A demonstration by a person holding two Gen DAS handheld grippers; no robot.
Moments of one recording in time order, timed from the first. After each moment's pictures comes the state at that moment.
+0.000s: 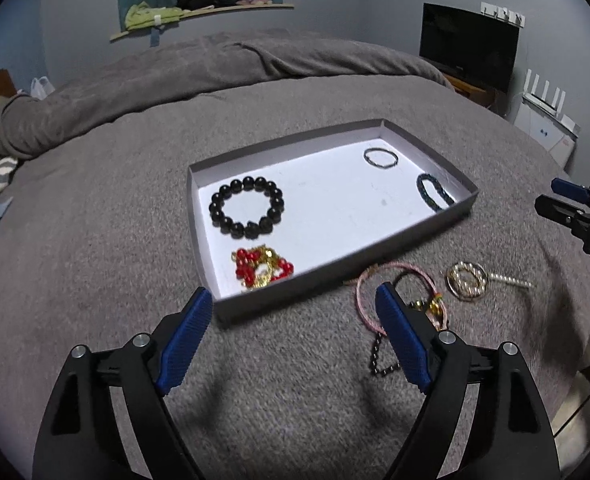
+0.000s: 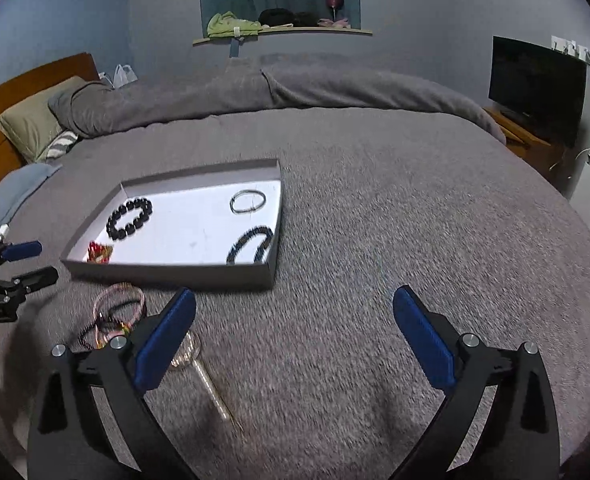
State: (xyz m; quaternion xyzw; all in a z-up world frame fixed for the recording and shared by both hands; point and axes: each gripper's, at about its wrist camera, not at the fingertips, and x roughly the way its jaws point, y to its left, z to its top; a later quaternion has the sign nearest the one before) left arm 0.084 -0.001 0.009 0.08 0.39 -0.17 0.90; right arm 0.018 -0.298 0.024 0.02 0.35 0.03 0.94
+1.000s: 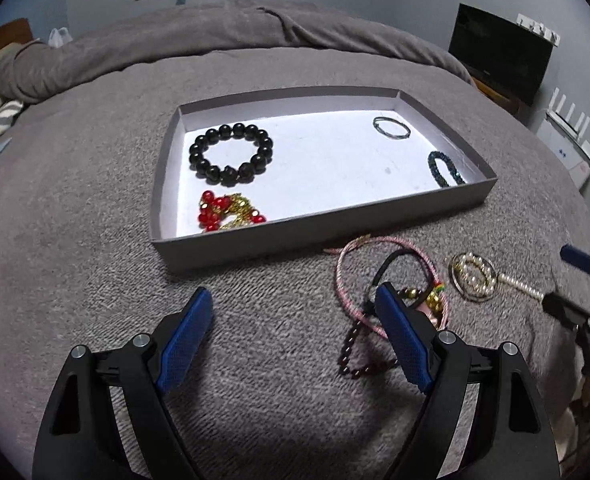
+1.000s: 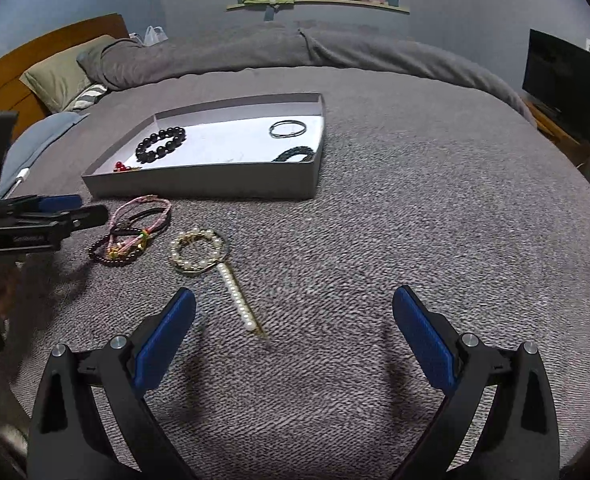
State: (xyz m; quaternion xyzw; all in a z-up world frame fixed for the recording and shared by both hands) left arm 0.090 -0.023 -0.031 0.02 0.43 -0.14 0.89; right arm -0.008 -0.275 -0.021 0.00 0.40 0.09 0.91
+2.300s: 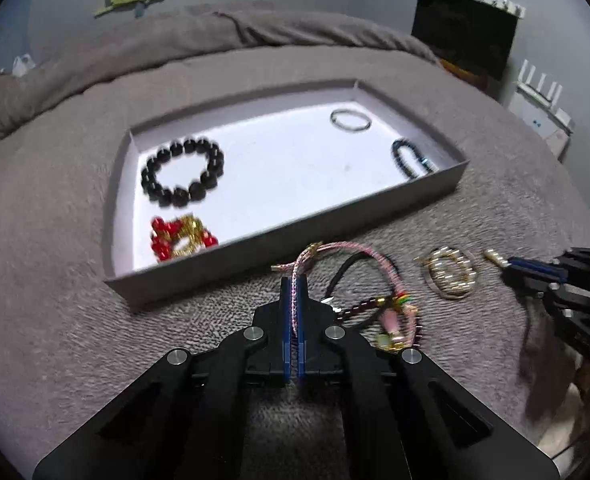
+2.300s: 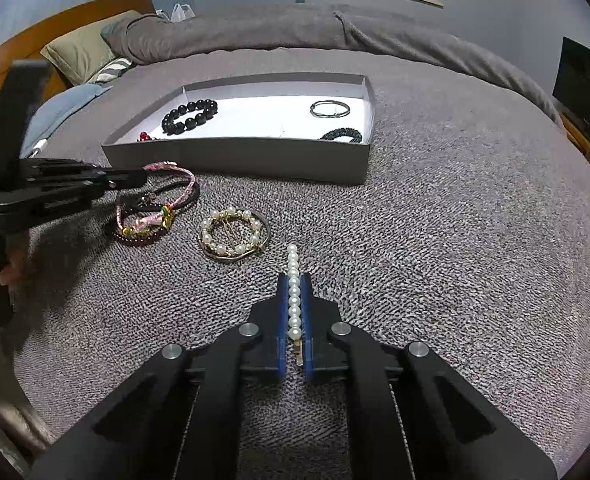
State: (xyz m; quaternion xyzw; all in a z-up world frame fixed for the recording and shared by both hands) left arm 0.093 -0.042 -0.024 0.06 0.42 -0.20 0.88; right arm -0.001 -0.254 -0.031 -0.02 0.42 0.13 0.90
